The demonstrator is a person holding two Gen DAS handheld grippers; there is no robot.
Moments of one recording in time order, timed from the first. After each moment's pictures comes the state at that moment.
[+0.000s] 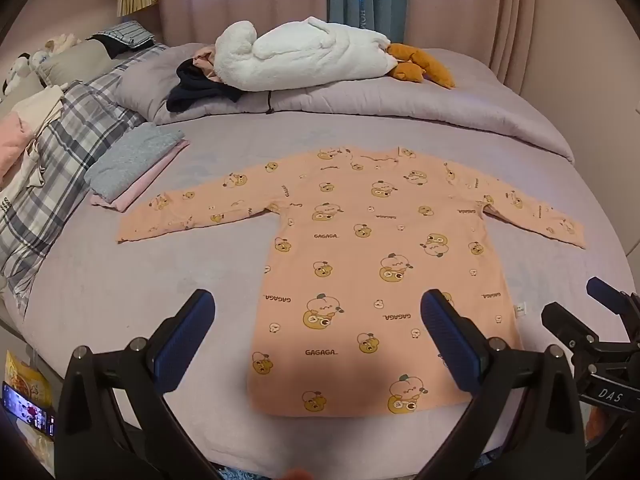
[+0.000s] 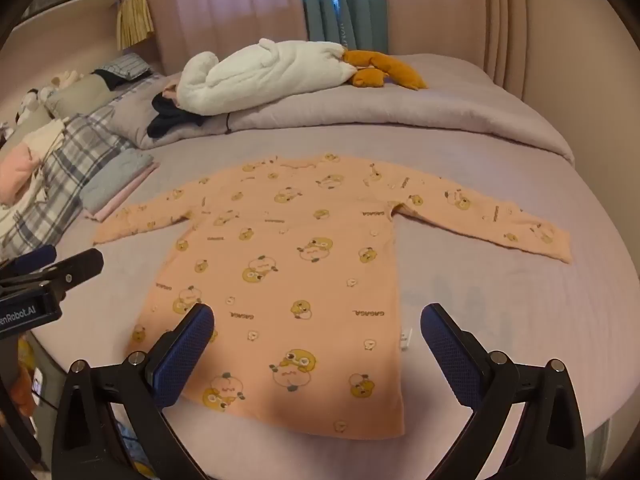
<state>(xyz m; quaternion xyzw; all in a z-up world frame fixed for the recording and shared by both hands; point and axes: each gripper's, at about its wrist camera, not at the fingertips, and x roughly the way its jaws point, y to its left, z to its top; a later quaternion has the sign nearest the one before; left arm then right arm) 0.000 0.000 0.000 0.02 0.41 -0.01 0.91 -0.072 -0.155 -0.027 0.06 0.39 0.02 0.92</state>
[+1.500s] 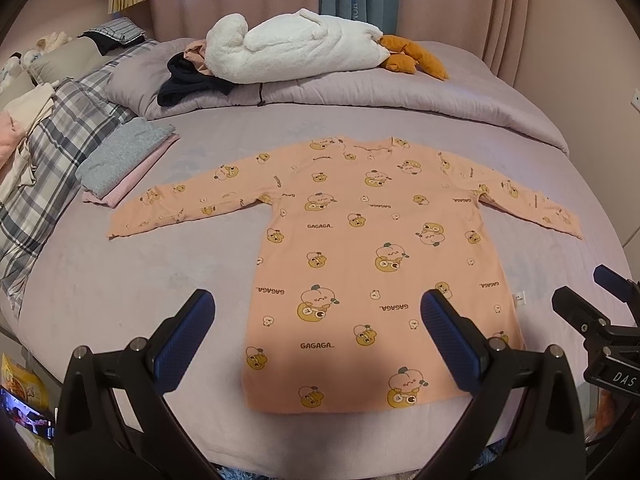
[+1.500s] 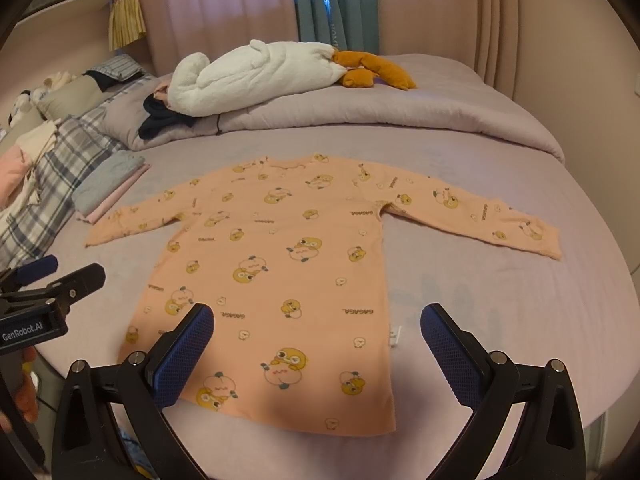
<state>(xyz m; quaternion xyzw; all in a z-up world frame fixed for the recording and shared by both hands) 0.000 -0.002 -0.009 0.01 0.42 -0.03 0.91 -0.074 -0.157 -0.023 0.05 0.39 0.00 0.92</state>
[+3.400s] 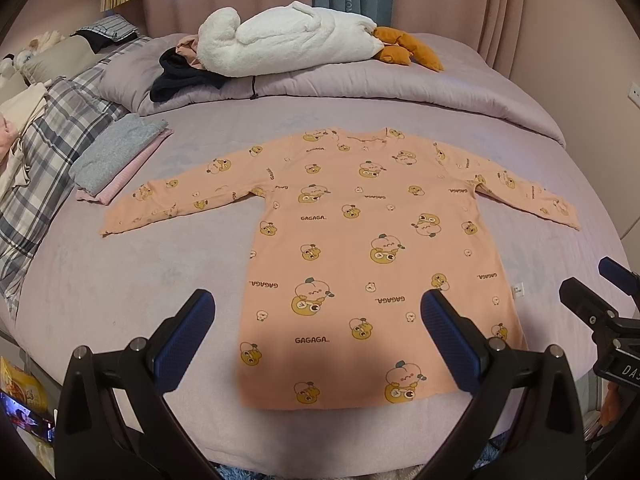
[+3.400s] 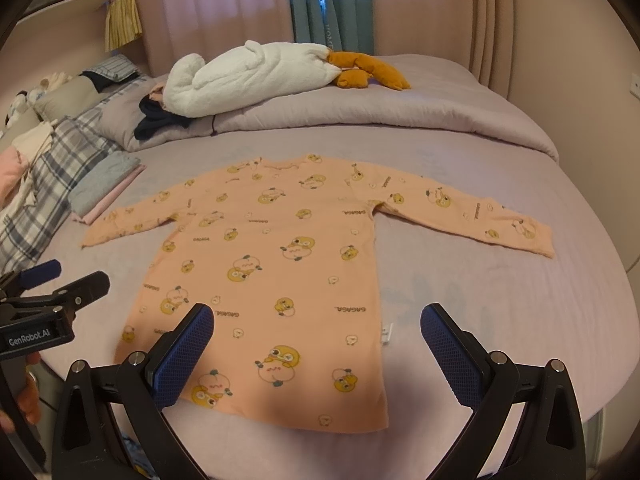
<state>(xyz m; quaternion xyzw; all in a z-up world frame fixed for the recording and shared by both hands) 0.003 -0.007 -0.016 0.01 0.43 -0.03 0.90 -0.079 -0.159 -0.020 0.05 0.39 -0.01 0.92</state>
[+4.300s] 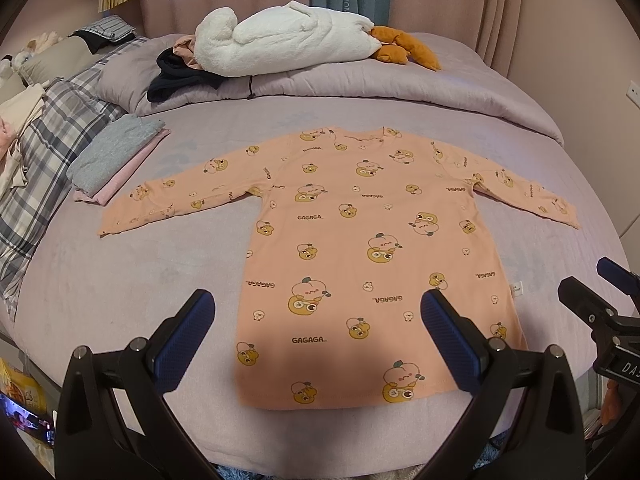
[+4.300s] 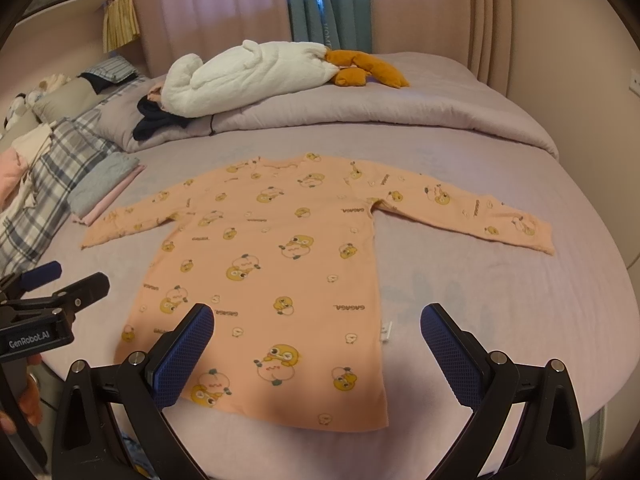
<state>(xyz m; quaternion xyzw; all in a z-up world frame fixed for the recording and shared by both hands) 0.004 -0.010 -0.018 0.02 0.43 -0.04 0.90 -0.080 -0.158 -0.020 0.05 0.39 -0.01 0.92</state>
